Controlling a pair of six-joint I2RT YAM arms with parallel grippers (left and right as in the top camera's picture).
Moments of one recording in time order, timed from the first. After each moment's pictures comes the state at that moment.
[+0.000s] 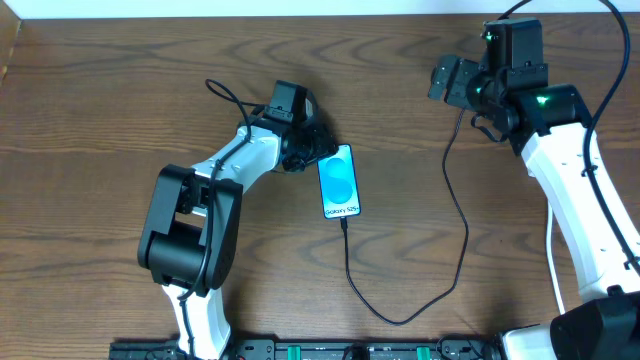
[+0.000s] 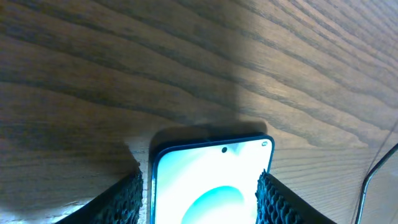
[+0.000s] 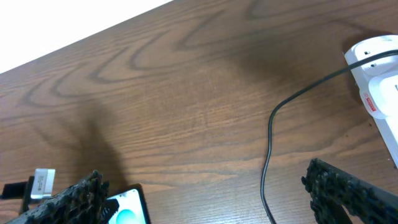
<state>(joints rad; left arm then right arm) -0.31 2.01 1.25 -0.40 0.36 -0.64 0.19 1.60 1.49 -0.72 0.02 0.46</state>
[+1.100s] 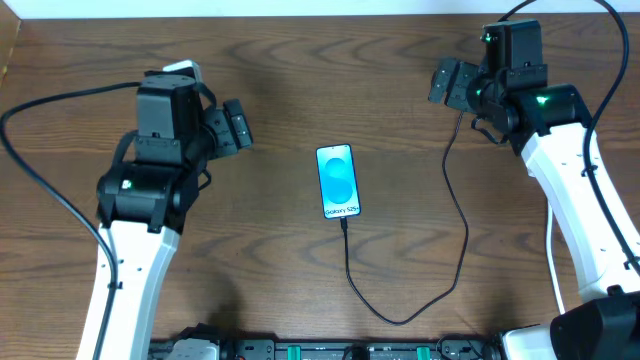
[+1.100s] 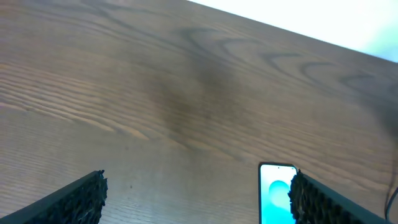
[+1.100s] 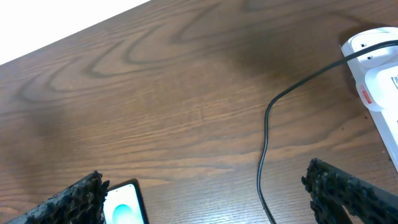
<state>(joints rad) -0.13 1.23 1.28 -0.81 -0.08 -0.34 0.19 1.60 1.49 -0.74 0.02 0.46</state>
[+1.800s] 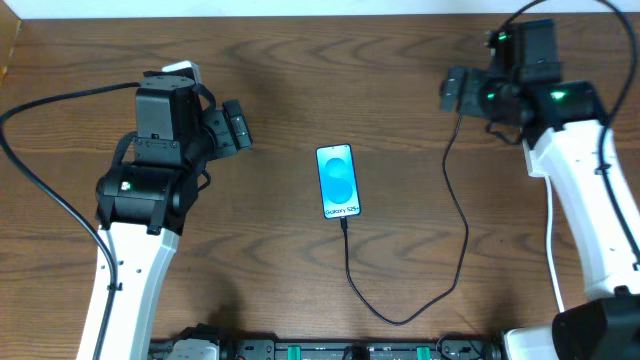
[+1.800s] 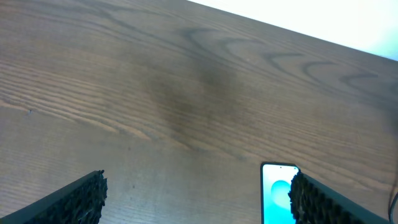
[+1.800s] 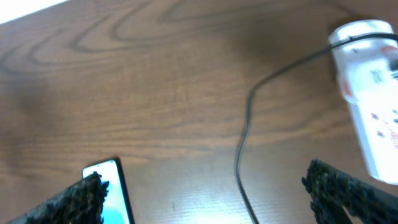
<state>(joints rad) -0.13 1.22 1.28 -0.81 -0.08 -0.33 0.12 1.60 1.54 -0.87 -0.05 0.33</state>
